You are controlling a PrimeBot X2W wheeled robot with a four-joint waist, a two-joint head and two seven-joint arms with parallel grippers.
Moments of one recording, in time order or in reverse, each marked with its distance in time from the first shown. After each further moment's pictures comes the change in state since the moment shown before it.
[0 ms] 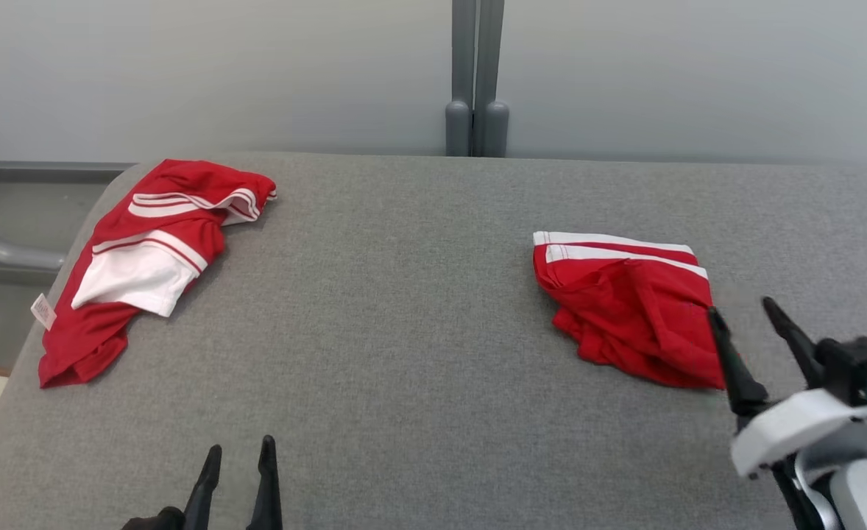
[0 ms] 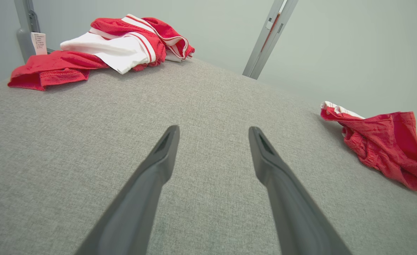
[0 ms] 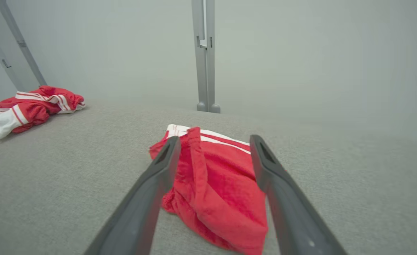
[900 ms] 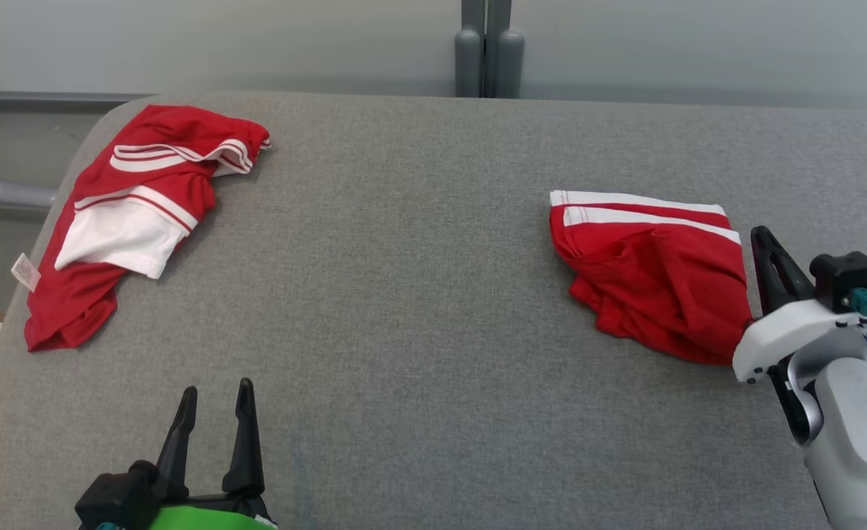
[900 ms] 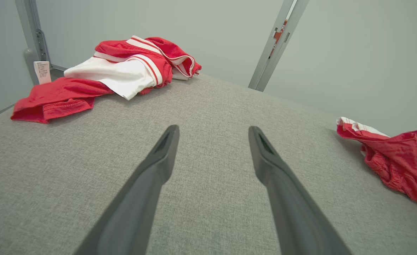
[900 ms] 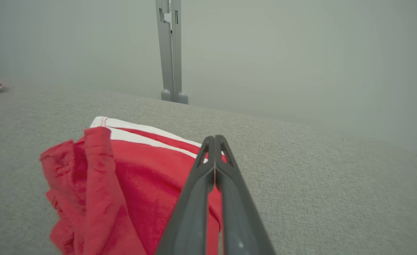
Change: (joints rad) left arm -0.072 0.000 0.069 -0.063 0.032 -0.036 0.000; right arm -0.315 -0.005 -0.040 0.446 -0.136 0.000 -0.183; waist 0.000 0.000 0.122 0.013
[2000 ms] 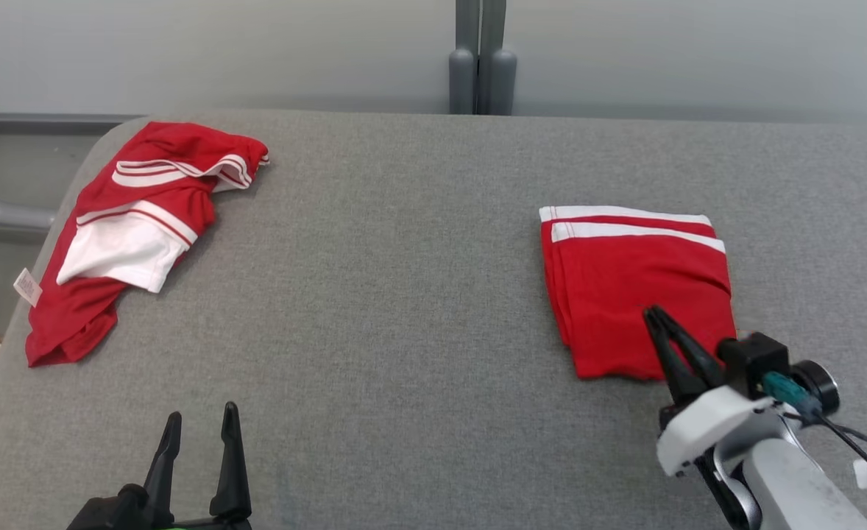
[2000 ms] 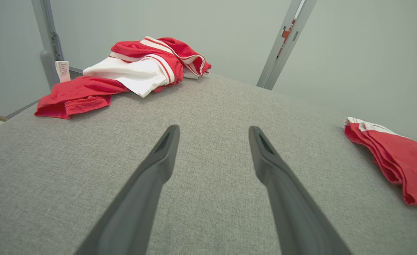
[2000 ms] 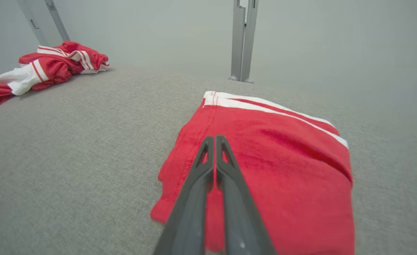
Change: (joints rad) left arm 0.035 0.000 0.028 0.000 0.022 0.013 0.000; right arm 0.149 0.033 0.256 -0.144 0.114 0.000 -0.002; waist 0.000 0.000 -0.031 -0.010
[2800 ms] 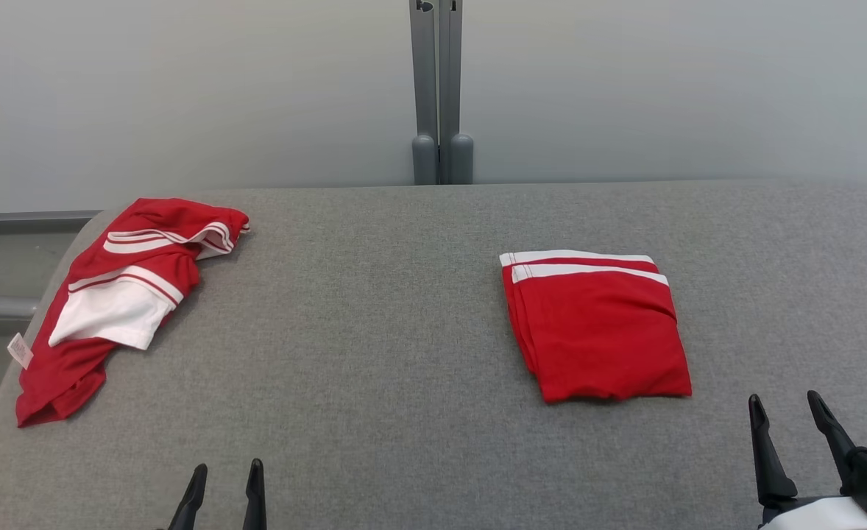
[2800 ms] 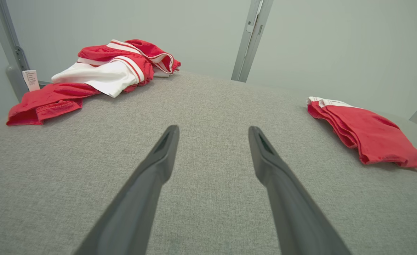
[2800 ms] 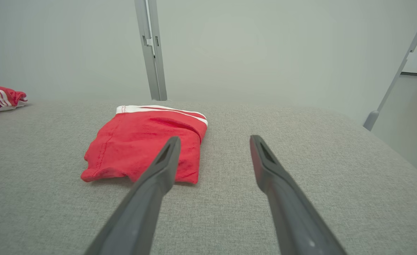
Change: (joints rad) left arm 0.098 0.016 -0.034 0.026 0.058 -0.029 0.000; right arm 0.417 0.091 -0.401 -0.315 -0.137 0.000 0.000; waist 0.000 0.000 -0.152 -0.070
